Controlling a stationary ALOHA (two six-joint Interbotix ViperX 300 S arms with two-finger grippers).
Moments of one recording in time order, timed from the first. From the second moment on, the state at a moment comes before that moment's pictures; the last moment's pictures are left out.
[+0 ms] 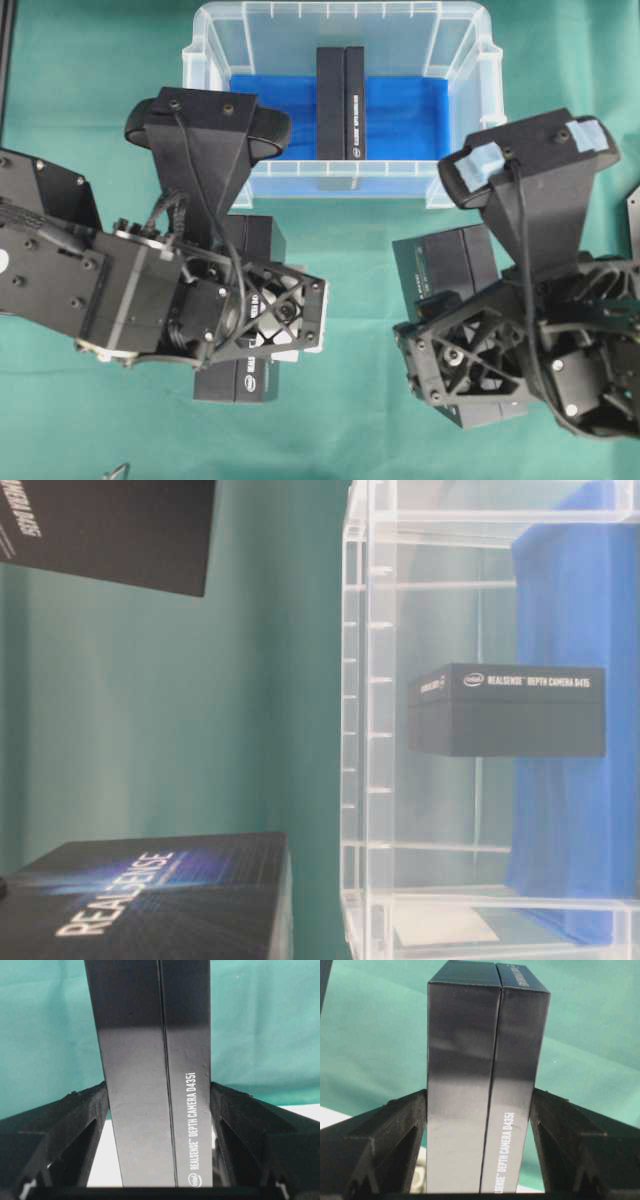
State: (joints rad) left arm -0.32 0.16 -0.50 0.13 1.79 -1.76; right arm 0.44 0.05 -0.39 -0.30 1.78 1.80
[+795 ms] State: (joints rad) left arm -0.32 0.16 -0.27 0.15 1.62 -1.79; right arm 0.43 0.09 -0.19 -0.30 1.65 1.82
